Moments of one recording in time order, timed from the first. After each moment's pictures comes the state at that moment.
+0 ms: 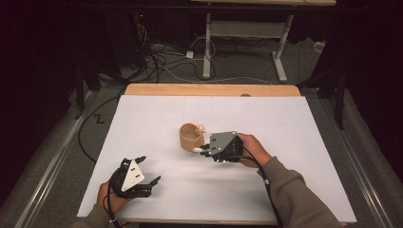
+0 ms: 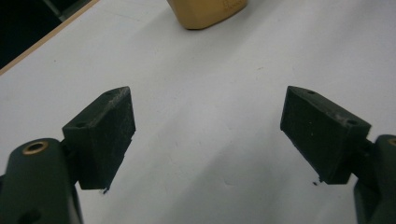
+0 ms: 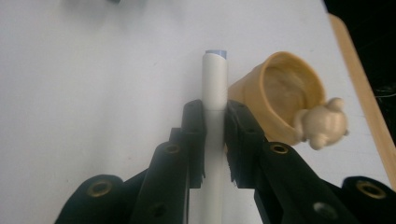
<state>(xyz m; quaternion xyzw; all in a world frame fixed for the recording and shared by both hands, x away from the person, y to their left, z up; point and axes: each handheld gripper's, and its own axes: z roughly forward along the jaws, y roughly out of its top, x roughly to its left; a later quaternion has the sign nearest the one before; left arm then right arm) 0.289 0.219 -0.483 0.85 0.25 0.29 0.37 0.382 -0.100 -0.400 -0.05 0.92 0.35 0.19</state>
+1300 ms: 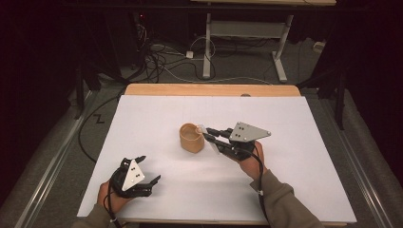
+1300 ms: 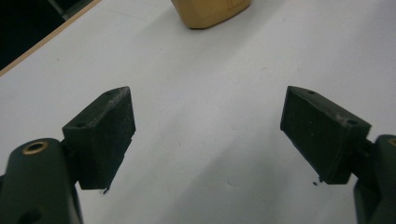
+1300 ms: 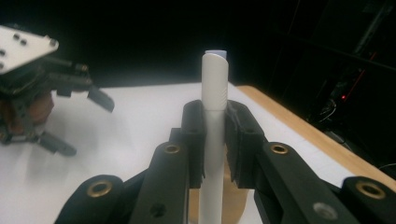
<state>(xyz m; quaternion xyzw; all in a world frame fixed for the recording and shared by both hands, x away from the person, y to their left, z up) 0.290 0.219 -0.483 0.85 0.26 0.29 0.37 0.376 -0.128 -0.398 0.14 0.77 0.58 0.21</state>
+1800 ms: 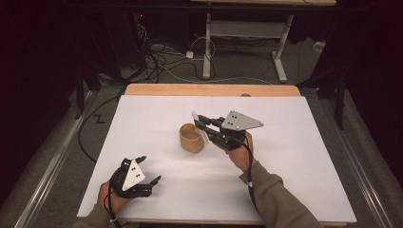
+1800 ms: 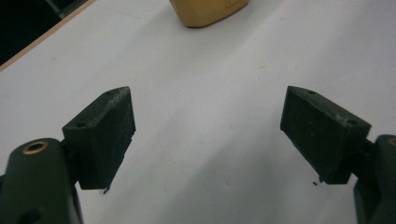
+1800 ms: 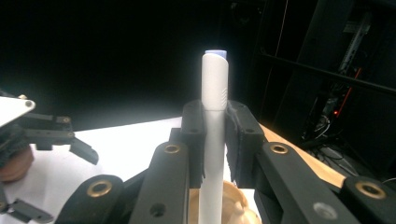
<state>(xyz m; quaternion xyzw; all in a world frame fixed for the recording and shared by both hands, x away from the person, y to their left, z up) 0.290 0.219 -0.484 0.85 0.26 0.29 0.37 0.392 -0.103 -0.381 0.15 0.74 0.62 0.22</state>
